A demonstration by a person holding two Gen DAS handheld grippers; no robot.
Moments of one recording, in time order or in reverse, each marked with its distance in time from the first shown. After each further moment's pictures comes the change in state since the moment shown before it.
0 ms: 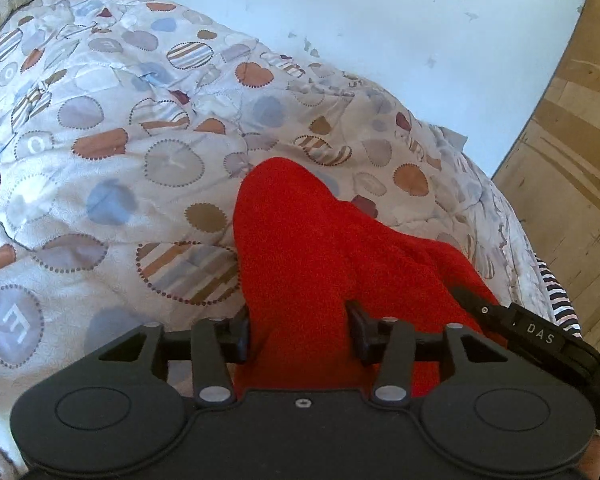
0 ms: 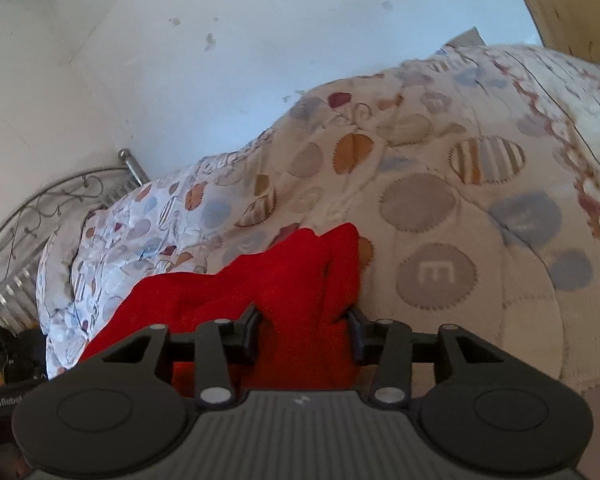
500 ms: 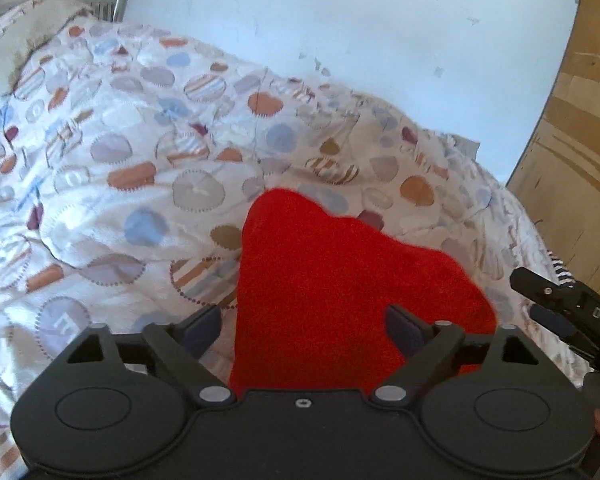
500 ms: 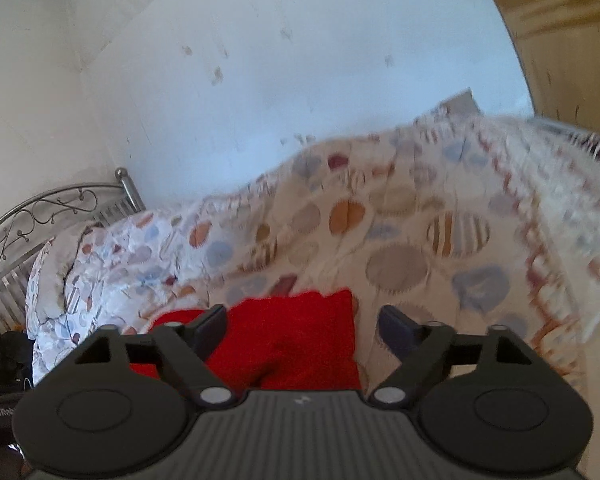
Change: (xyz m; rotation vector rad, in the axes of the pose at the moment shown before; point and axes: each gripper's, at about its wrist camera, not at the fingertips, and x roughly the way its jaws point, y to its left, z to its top) left arm -0.047 -0.022 0.001 0.052 -0.058 0.092; right arm -0.074 0.034 0.020 -0.105 -0.136 -0.073
